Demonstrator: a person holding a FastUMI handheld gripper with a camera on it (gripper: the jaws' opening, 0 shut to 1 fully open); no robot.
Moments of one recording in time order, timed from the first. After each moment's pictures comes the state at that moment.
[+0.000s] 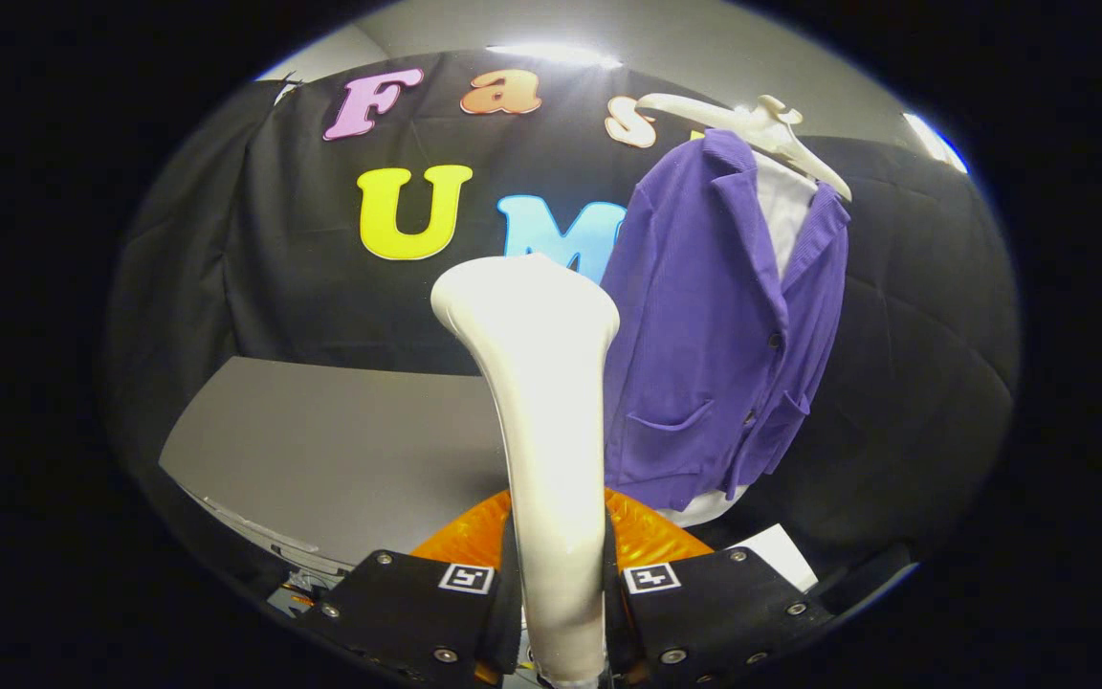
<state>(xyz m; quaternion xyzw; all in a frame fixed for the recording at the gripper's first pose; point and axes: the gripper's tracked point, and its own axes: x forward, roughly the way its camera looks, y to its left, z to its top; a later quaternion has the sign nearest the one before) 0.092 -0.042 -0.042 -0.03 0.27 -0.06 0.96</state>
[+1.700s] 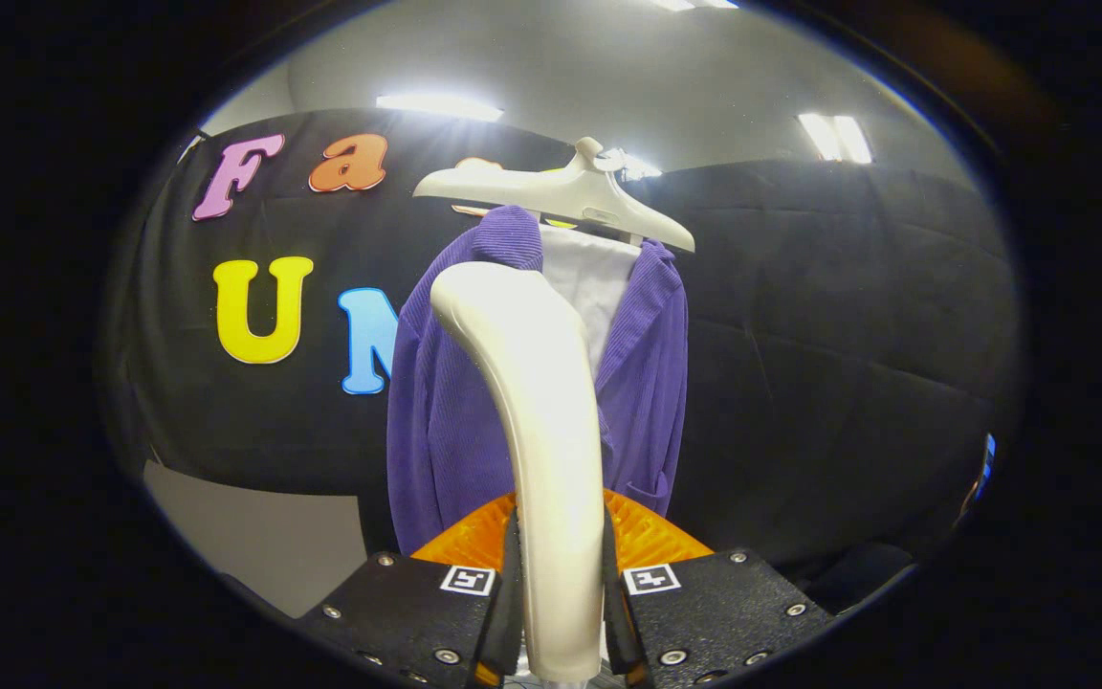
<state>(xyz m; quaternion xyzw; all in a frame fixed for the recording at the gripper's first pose) 0.144 -0.206 0.059 -0.02 0.17 -0.24 0.96</state>
